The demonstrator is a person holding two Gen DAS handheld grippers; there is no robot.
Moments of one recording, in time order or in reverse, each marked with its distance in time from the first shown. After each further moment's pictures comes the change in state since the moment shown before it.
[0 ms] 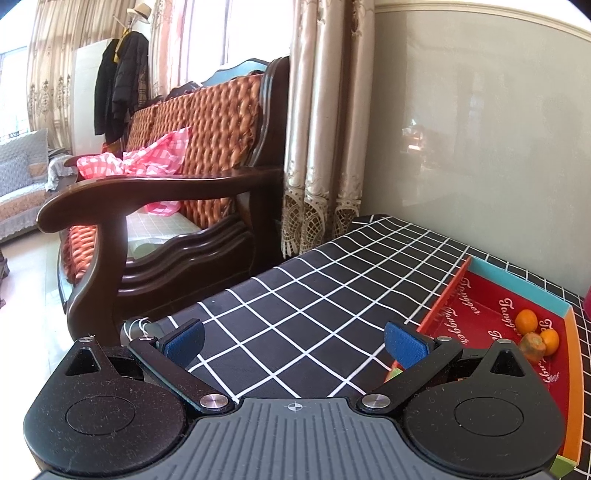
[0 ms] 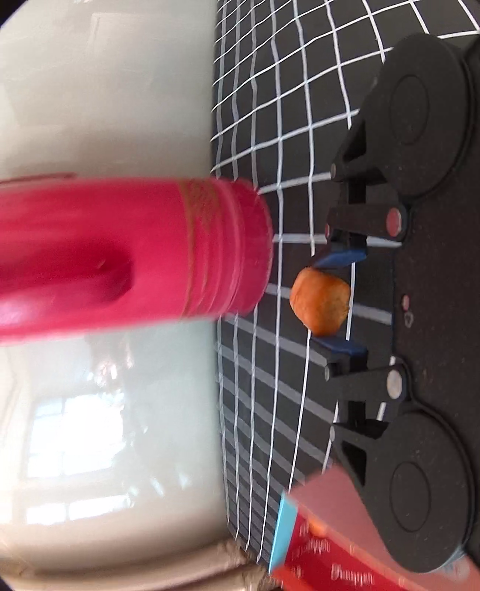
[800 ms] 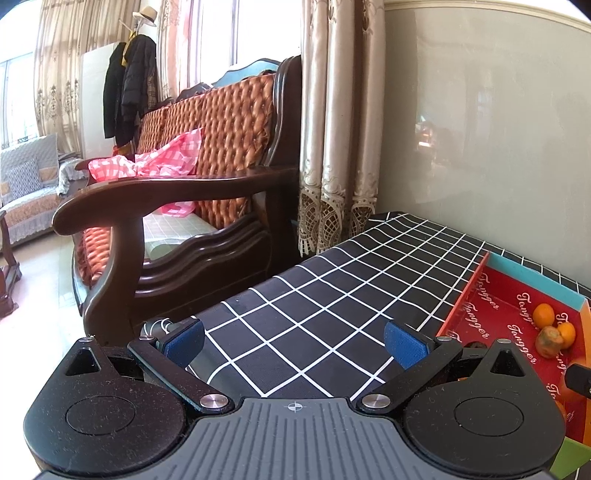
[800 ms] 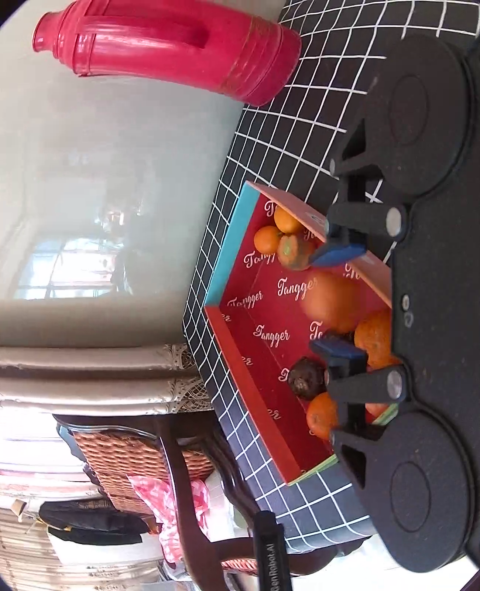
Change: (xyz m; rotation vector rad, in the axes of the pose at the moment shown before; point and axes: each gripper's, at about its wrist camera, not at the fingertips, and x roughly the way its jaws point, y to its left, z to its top) left arm 0.000 0.012 -0.001 0.028 0.003 0.037; right arm -0.100 0.131 -0.045 -0.310 0.019 0.320
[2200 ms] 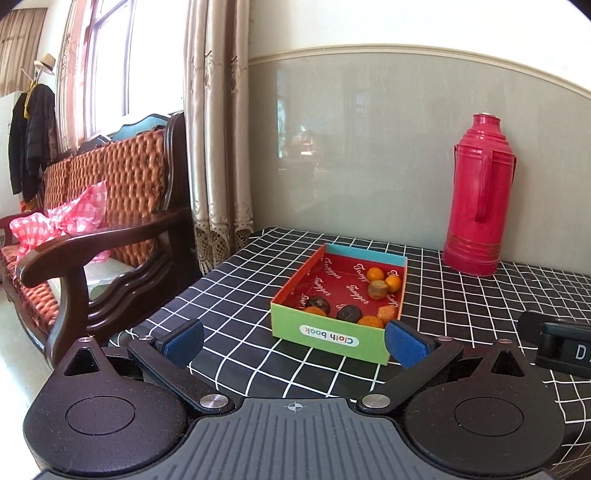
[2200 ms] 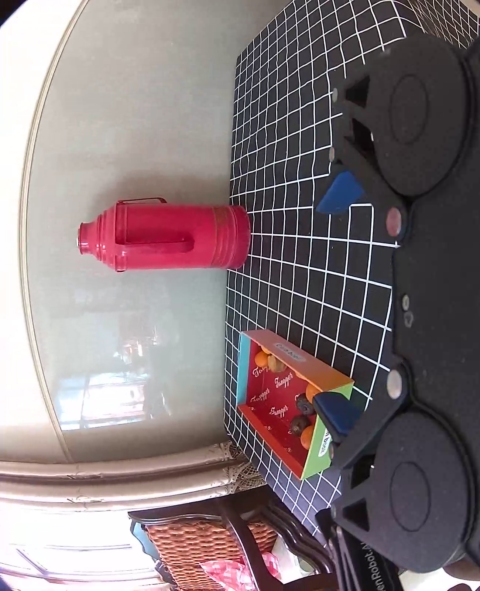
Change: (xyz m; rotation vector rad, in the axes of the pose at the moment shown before) left arm -0.204 0.019 -0.019 0.198 -0.074 -0.350; right arm -0.204 0.023 -0.045 0.257 -0.077 -0.356
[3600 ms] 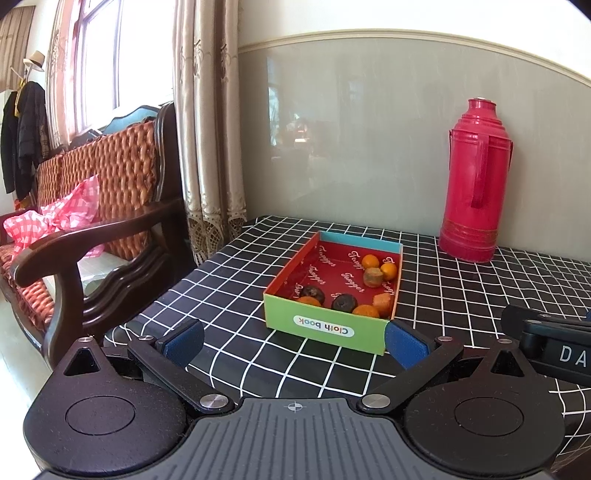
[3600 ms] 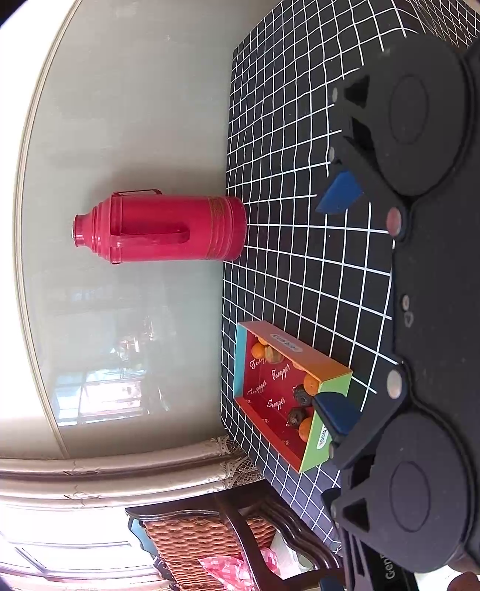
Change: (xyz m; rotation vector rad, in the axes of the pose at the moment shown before) left arm 0.009 -0.008 0.005 0.020 0.045 -0.011; right arm 0.005 0.007 -0.001 -0.004 0.011 0.017
